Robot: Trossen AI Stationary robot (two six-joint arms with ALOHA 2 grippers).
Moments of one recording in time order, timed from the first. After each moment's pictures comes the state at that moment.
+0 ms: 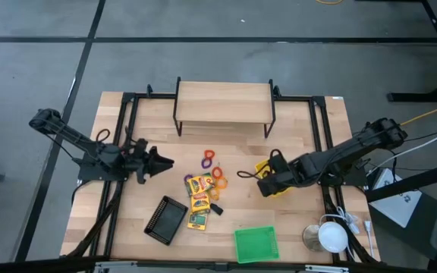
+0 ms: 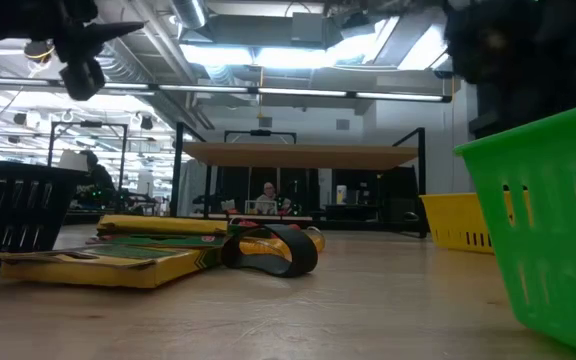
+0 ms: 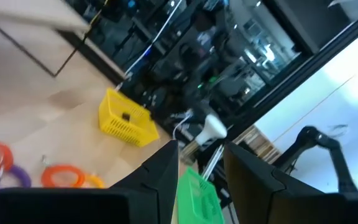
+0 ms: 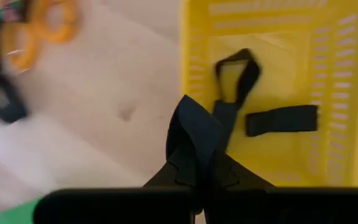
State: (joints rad) left arm -0.44 0.55 0.20 0.45 -0.47 -0.76; right arm 0.41 1.39 0.95 -0.87 0.19 1.47
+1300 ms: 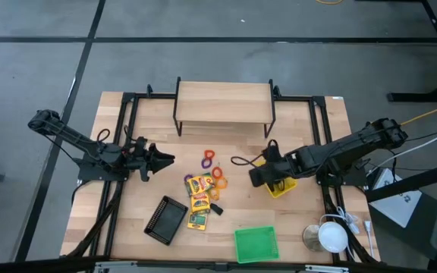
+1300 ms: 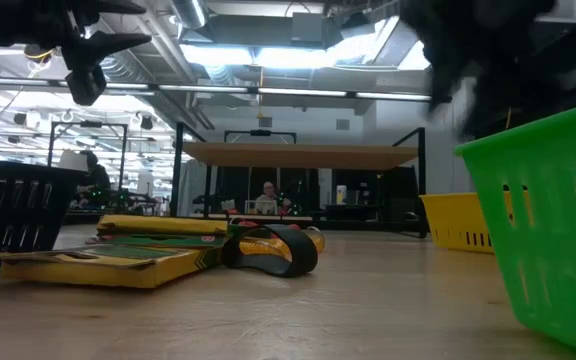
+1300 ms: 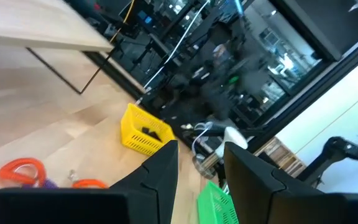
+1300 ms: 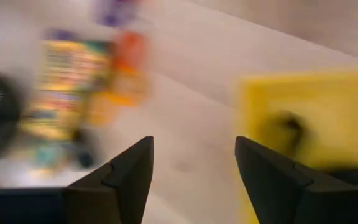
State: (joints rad) left arm -0.41 0.55 0.20 0.42 -0.53 -0.73; right arm 0.33 1.39 1.02 -0.76 0.28 1.41
